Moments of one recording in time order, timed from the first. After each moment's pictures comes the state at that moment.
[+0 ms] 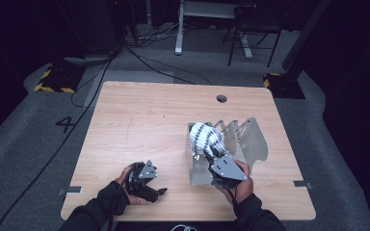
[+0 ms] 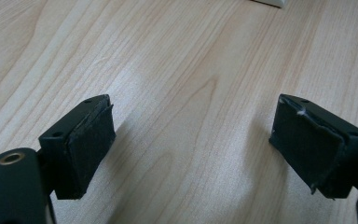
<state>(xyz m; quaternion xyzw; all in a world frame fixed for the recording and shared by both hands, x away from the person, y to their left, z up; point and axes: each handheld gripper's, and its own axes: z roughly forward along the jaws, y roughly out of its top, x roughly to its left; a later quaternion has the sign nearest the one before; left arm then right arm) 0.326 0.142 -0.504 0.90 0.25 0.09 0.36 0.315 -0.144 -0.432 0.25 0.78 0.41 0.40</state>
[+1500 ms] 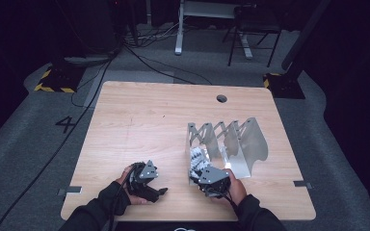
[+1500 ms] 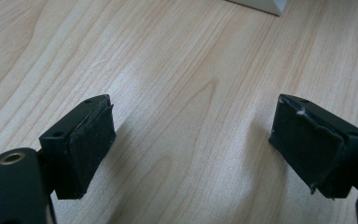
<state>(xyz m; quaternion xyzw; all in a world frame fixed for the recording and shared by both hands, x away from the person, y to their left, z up) 0.326 0.140 -0.504 0.90 0.25 0.09 0.36 0.319 -0.134 -0.478 0.14 0.89 0.38 0.21</state>
